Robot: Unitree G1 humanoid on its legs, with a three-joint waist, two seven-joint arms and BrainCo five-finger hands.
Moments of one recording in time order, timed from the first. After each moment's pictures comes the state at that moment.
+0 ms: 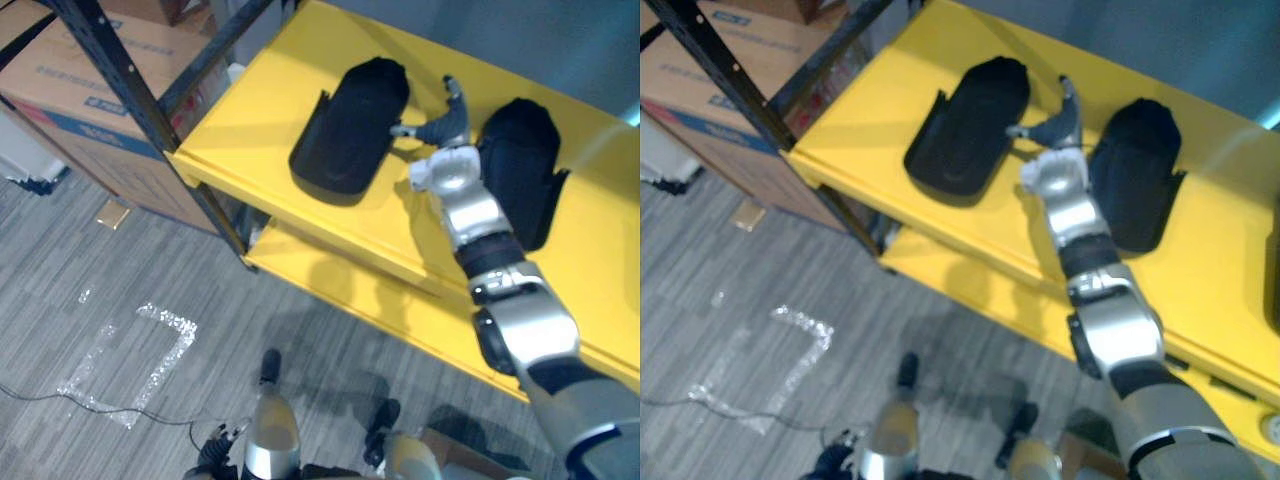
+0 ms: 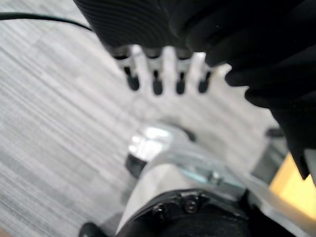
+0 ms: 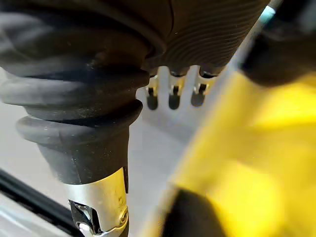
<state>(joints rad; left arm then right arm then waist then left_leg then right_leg) 0.20 0.12 0.04 0.79 -0.24 0.02 0.04 -1.16 -0.30 0.14 0.66 -0.08 0.14 -0.47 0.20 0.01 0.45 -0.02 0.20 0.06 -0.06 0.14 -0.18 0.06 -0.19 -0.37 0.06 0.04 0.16</state>
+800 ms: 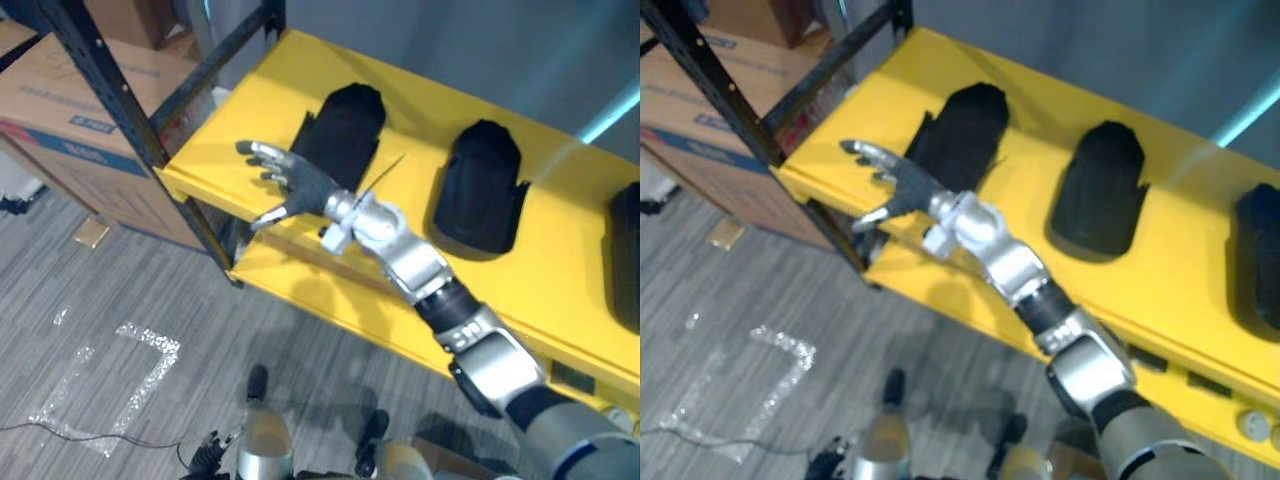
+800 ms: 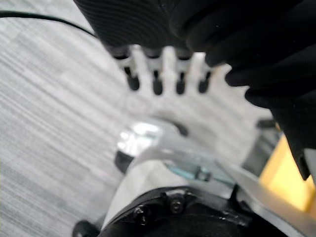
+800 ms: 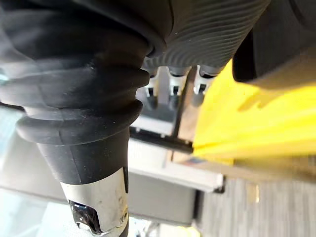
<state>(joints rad) 0.22 0.14 0.08 0.81 -0.20 -0.01 0.03 -0.93 -0.16 0.49 0.27 0.22 0.13 0.26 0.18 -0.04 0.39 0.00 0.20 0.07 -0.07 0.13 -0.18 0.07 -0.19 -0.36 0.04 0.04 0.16</state>
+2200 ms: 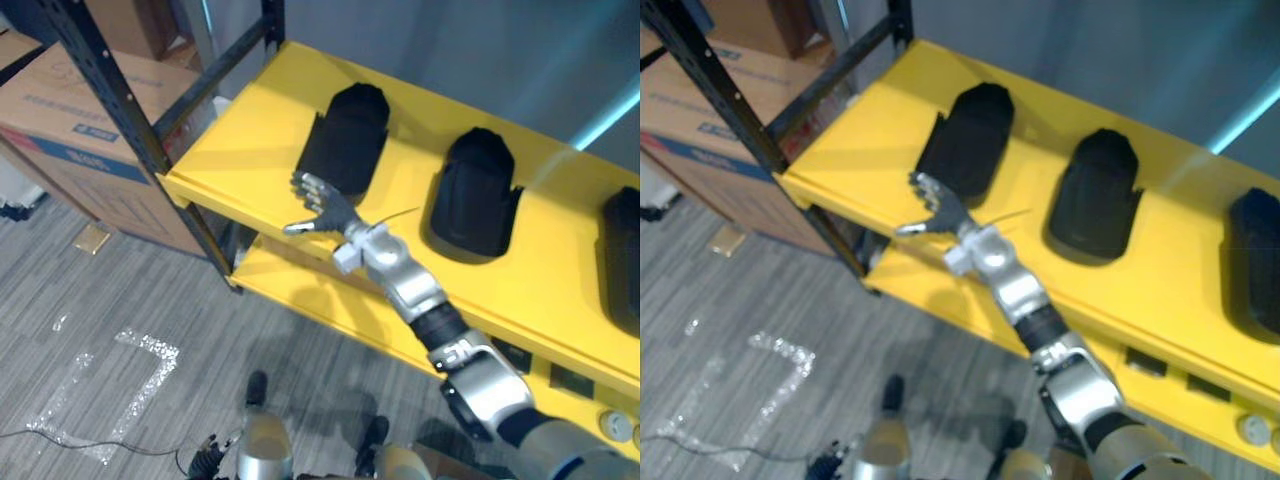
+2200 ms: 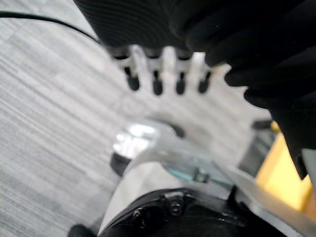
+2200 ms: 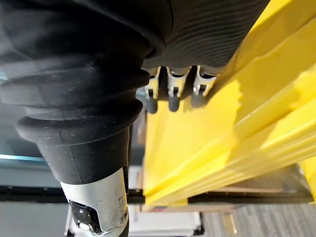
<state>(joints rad) 0.22 0.13 0.08 0.84 -0.20 -0.04 0.04 -0.83 -0.10 0.37 0.45 0.17 0.15 0.11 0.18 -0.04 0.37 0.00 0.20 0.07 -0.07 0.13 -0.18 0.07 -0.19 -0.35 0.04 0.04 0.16</state>
